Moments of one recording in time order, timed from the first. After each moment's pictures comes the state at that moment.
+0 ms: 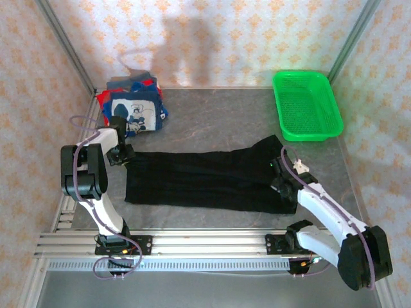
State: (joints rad) left arm 0.17 1.81 1.12 -0.74 -0.17 -0.33; right arm 0.34 0.99 0.54 -0.78 0.35 0.95
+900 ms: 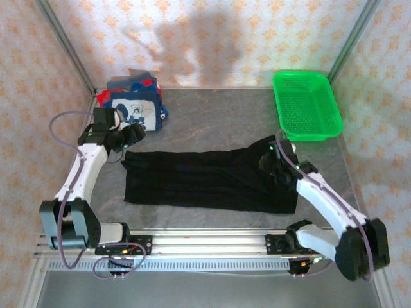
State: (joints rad) left arm 0.09 1.36 1.09 -0.66 0.25 -0.45; right arm 0.33 1.13 0.71 -0.55 0.09 0.70
